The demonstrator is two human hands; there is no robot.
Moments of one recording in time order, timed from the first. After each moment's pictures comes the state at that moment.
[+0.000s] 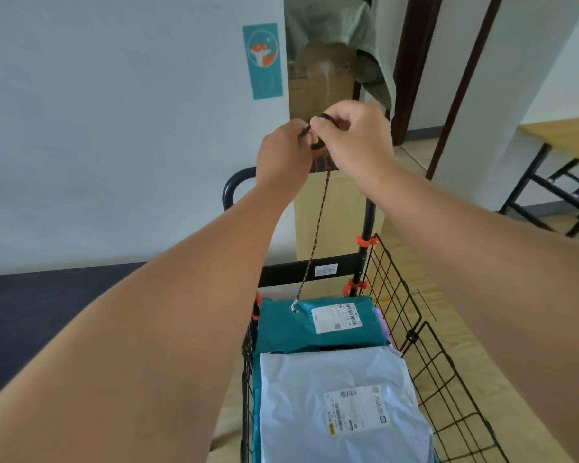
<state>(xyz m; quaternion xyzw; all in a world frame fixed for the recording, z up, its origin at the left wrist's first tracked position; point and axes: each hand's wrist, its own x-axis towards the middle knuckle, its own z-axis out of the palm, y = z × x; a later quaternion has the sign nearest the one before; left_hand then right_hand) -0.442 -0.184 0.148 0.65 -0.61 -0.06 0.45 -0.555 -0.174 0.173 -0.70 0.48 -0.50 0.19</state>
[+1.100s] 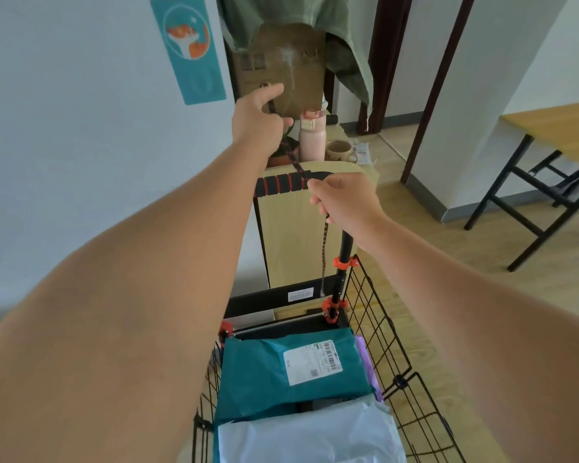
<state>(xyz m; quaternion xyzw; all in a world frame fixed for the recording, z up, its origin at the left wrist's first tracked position) -0.462 -0.351 0.154 0.63 -0.52 -0.27 0.51 -0.596 -0.307 0.084 -0.61 0.58 -0.39 0.38</state>
